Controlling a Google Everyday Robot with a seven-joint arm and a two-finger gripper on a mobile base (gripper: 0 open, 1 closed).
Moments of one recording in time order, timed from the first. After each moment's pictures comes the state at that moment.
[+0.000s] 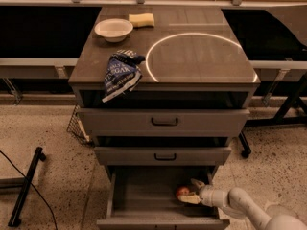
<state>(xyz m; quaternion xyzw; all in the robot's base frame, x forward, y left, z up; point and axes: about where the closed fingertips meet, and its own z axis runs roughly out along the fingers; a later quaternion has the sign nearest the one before) 0.563 -0.194 0.170 -0.30 0.79 0.33 0.42</state>
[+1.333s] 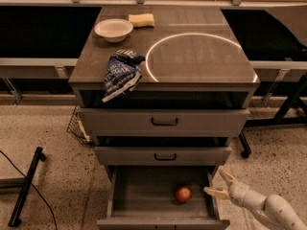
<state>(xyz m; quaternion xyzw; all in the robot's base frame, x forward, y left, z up) 0.548 -0.300 0.303 -0.26 0.77 0.26 0.52</state>
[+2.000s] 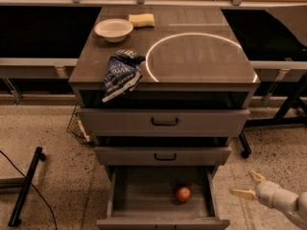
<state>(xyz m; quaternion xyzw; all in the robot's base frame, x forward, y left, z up) 0.515 -0.396 0.360 -0.26 0.83 0.18 0.46</state>
